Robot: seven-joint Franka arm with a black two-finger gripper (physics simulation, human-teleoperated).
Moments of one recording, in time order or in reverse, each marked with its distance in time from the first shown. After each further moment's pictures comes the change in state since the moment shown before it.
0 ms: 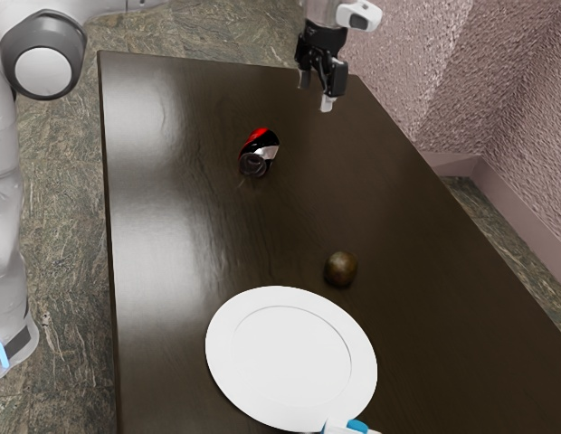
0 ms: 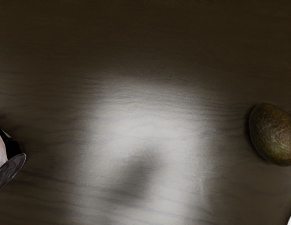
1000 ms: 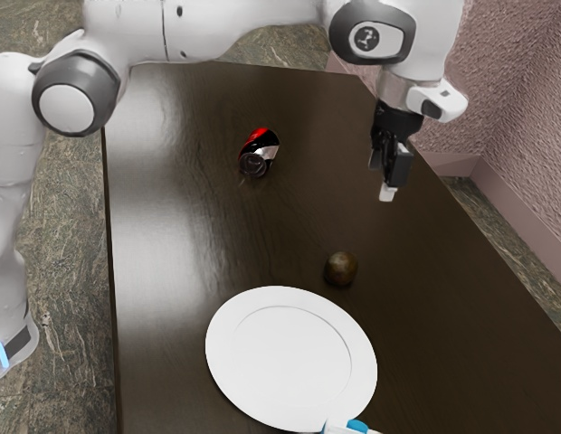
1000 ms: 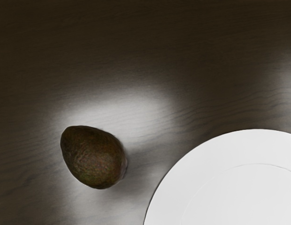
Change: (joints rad) arm -0.162 0.231 -0.231 0.247 0.027 -0.028 -0.012
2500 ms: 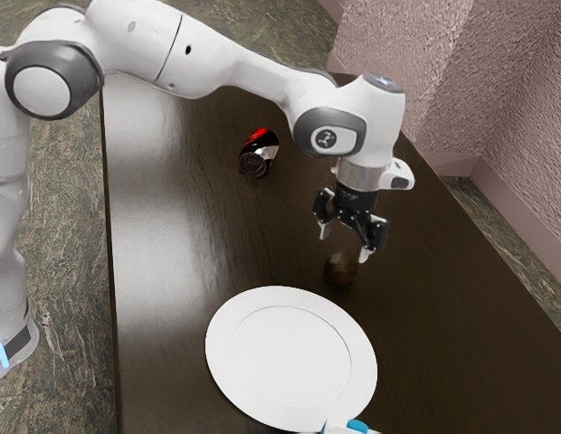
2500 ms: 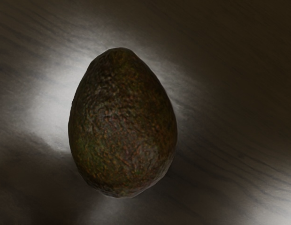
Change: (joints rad) arm -0.008 -0.127 0.077 -0.635 -0.072 0.504 -0.691
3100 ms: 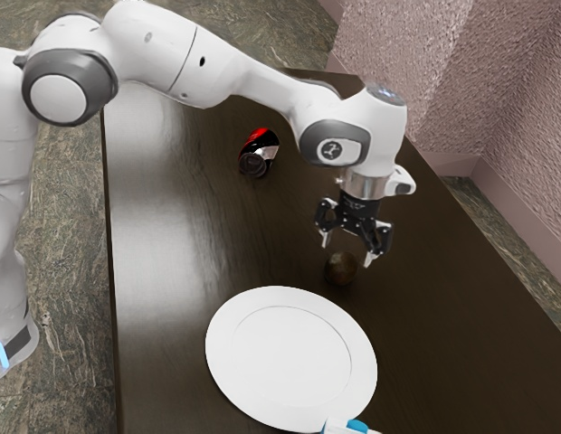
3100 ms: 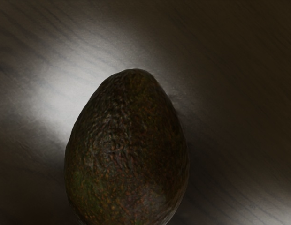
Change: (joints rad) arm 0.013 0.056 0.005 0.019 -0.001 0.037 -0.140
